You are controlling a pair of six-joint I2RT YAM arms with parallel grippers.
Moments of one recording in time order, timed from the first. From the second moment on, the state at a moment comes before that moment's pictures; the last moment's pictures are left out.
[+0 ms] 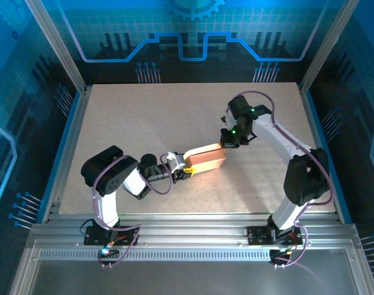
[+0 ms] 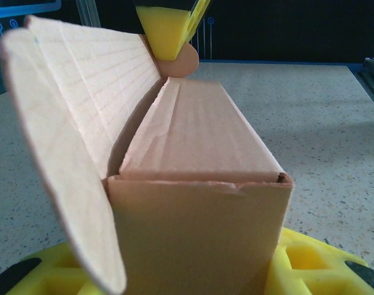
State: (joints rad) left arm -0.54 1.91 0.38 1.40 0.61 0.15; right arm 0.37 1.69 1.41 -1.04 -0.27 0.26
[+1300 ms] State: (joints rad) left arm -0.49 2.02 0.42 1.45 0.61 0.04; right arm 0.45 1.49 1.11 -0.62 -0.10 0.10
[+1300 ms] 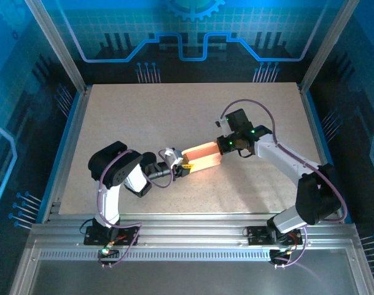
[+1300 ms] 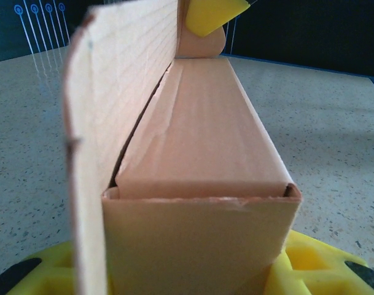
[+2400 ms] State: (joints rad) left arm -0.44 2.04 0.44 1.45 0.66 -0.02; right arm 0.50 1.37 0.83 -0.22 -0.02 0.13
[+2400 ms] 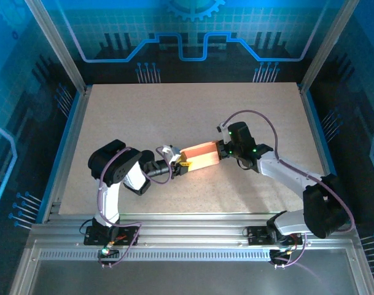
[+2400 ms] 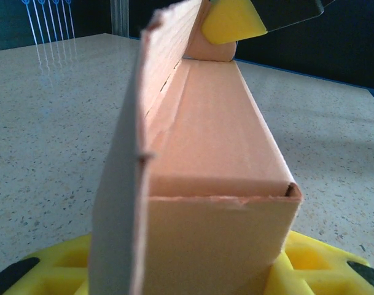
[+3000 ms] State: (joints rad) left arm -0.42 2.06 0.43 1.33 0.58 -0.07; right arm 0.51 1.36 0.82 -0.24 0.00 0.14
